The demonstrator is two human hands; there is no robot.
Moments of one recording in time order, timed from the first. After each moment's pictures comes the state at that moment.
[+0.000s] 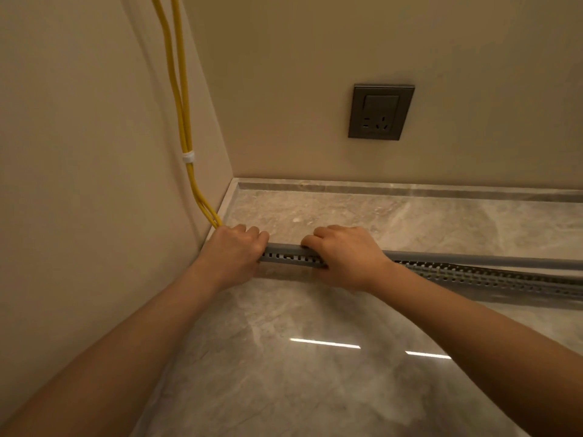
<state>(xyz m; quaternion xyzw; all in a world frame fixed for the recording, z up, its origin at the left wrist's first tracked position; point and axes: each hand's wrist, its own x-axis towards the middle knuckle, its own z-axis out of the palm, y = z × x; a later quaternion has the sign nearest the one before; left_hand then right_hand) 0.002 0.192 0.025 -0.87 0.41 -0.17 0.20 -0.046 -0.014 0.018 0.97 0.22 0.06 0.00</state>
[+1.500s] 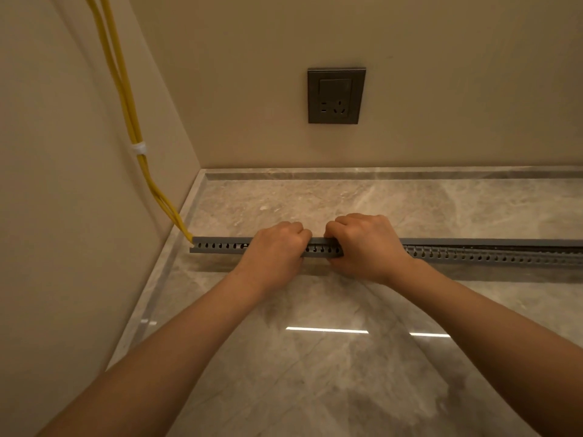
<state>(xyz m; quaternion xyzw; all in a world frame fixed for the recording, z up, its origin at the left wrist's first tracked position) -0.047 0.088 0.014 -0.90 0.42 -0.09 -0.01 -0.092 -0.080 0.017 0.98 0.15 0.14 -0.02</state>
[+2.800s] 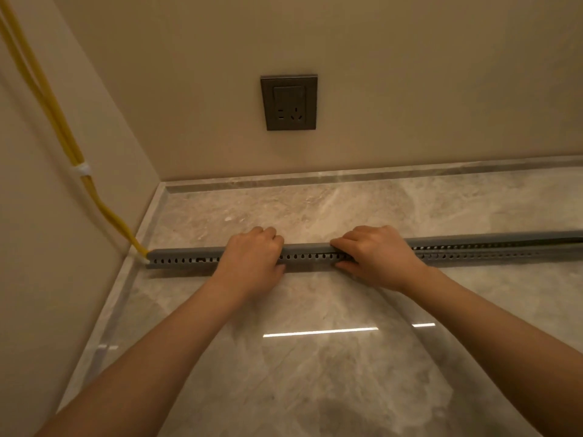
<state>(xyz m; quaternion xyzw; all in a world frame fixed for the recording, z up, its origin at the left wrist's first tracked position) -0.038 0.070 0.006 -0.91 0.41 -0.07 0.02 -0.119 -0.147 0.004 0.98 0.15 0.08 0.01</state>
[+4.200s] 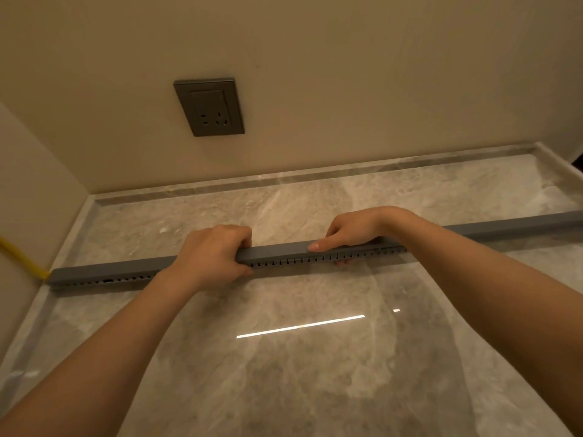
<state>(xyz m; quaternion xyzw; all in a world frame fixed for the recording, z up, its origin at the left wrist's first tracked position) -0.029 0.010 0.021 -0.92 0.40 0.05 -0.03 -0.094 -0.250 0.032 0.91 -0.02 -0.35 -0.22</state>
